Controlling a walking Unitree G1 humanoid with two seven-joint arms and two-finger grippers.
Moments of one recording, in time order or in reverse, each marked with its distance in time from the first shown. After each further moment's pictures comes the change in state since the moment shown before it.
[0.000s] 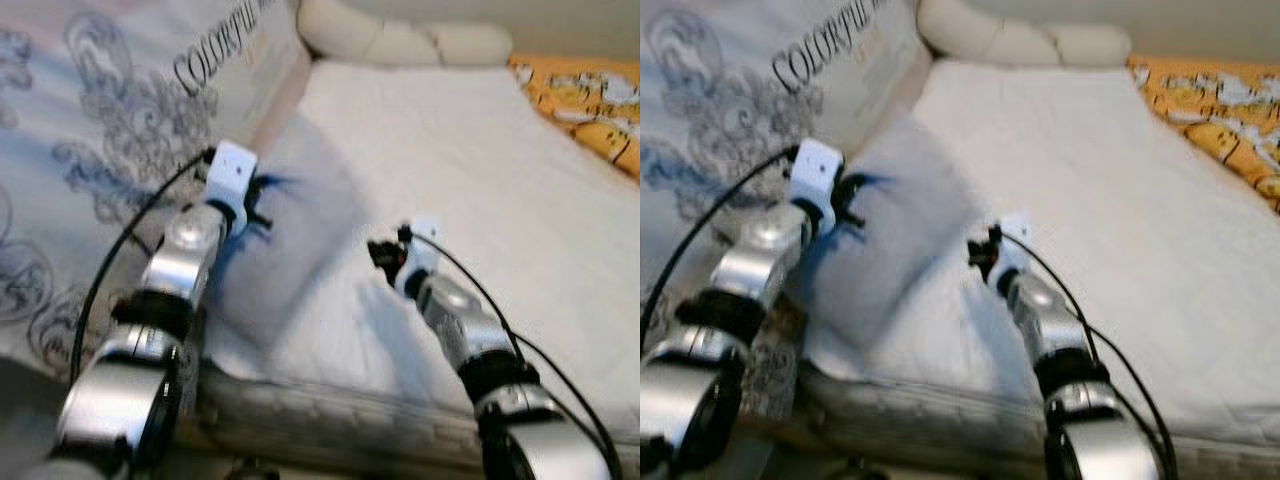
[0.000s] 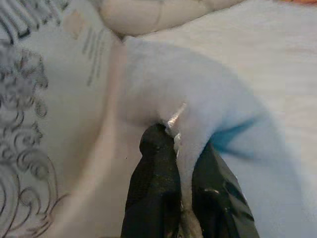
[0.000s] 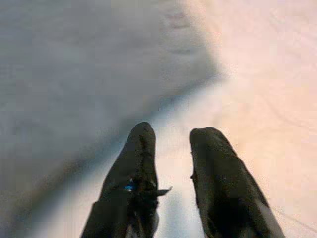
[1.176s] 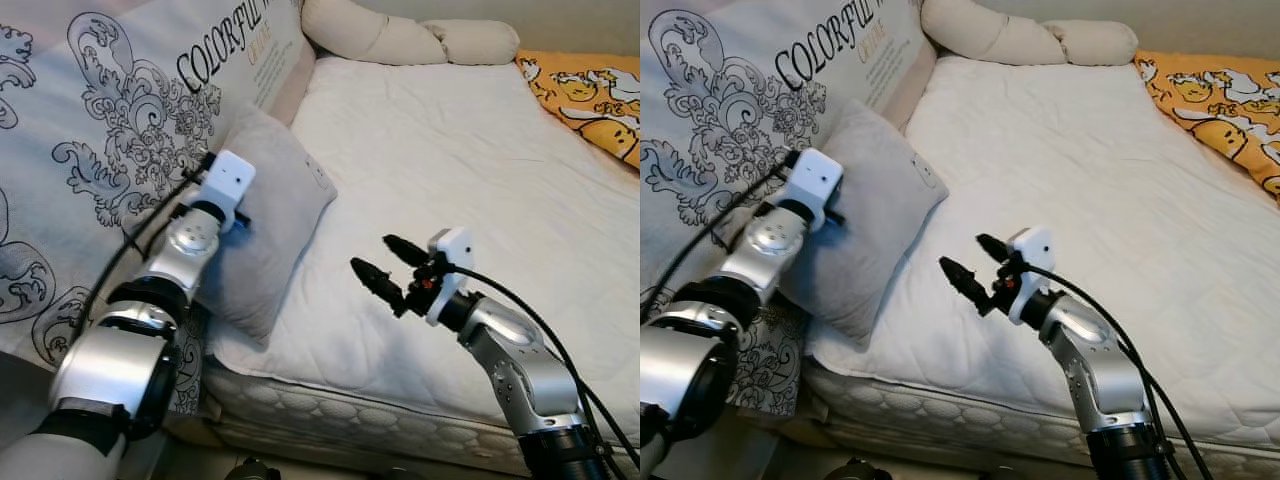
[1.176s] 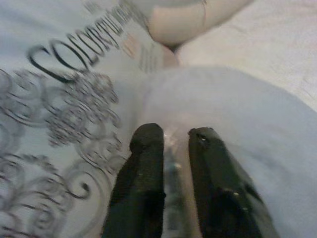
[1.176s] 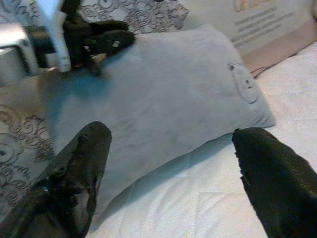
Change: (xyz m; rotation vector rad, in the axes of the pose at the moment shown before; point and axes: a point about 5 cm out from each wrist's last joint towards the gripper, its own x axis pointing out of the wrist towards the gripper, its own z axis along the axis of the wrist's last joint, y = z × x) left arm 0.000 0.017 -0.008 0.268 -0.074 0.163; right arm -0.076 0.017 0.022 -0.130 -0.227 0.412
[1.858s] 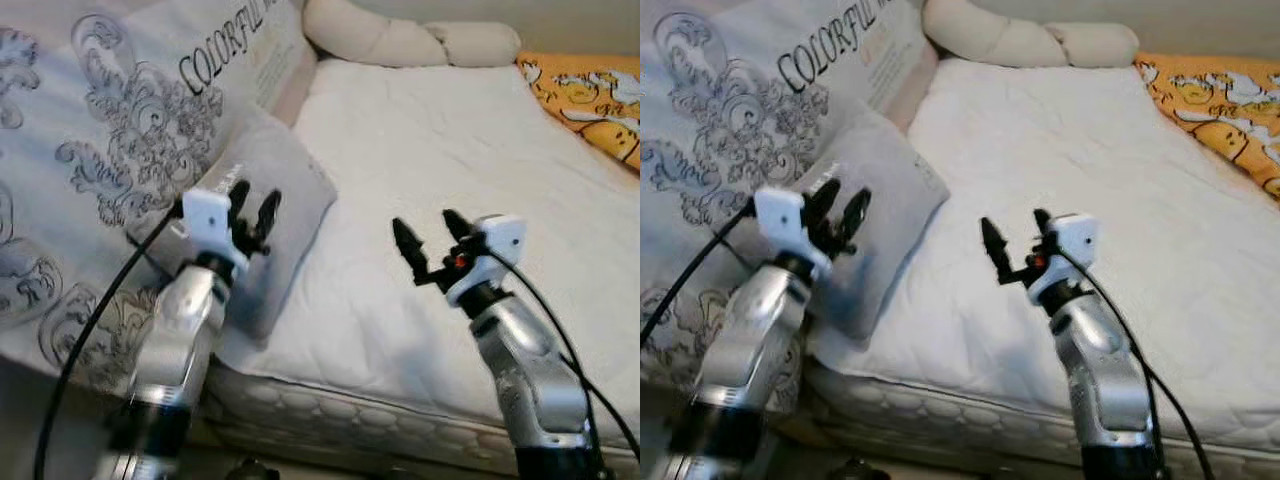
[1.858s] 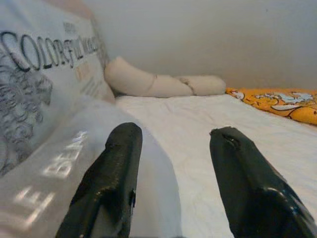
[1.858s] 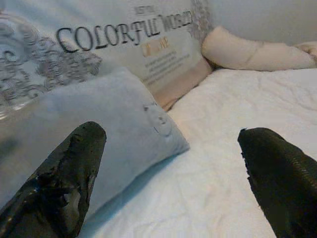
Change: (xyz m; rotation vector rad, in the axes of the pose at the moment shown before) left arm -0.085 -0.045 0.021 -0.580 -0.233 -0.108; right arm -0.011 -0.001 0.019 -0.011 -0.150 -0.364
